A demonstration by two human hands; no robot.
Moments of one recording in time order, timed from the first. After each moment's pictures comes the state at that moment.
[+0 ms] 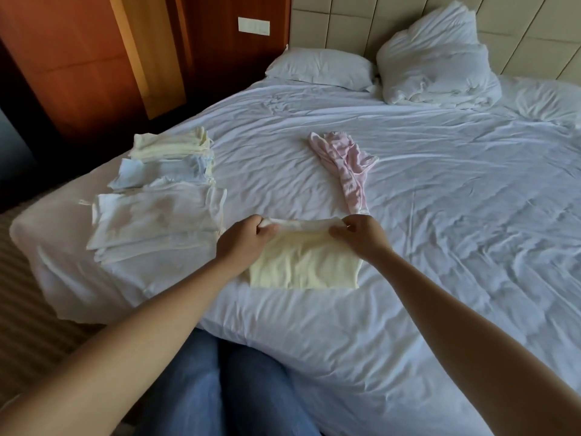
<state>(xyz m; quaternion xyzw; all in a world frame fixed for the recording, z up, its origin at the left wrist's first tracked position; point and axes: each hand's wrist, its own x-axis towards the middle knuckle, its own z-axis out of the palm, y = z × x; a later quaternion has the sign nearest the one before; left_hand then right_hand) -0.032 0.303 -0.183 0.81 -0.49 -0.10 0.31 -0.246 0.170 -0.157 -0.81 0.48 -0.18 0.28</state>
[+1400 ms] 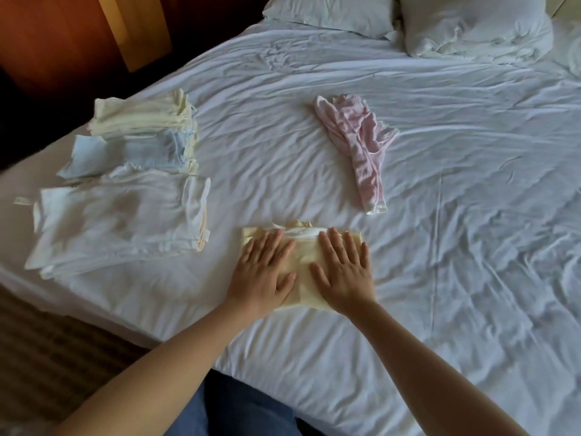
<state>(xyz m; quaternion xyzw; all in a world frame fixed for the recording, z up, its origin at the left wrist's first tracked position) -0.036 0.252 -0.304 0.76 -0.64 0.03 0.12 -0.213 0.151 -0.292 -0.89 0.43 -0.07 0.07</state>
